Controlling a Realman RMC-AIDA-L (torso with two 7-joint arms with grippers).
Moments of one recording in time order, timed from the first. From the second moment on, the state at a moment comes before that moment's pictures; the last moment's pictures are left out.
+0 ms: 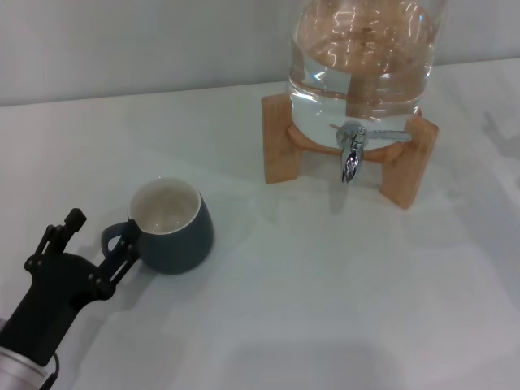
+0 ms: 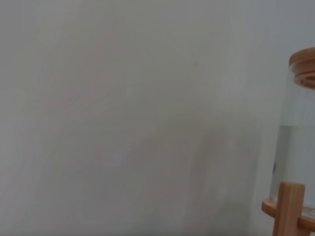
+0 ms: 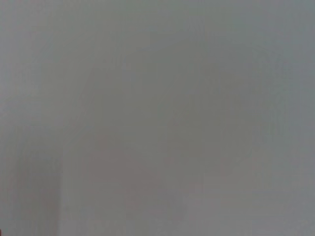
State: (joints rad) left arm -0.26 -2.09 2.55 0.25 -0.62 1.30 -0.36; right arm 0.42 2.01 -0.65 -0.19 2.39 1.12 -2.74
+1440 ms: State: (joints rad) left arm -0.31 -2.08 2.54 0.23 -0.69 1.12 -0.38; right arm 0.43 2.01 -0.65 -0.21 2.39 1.10 -2.77
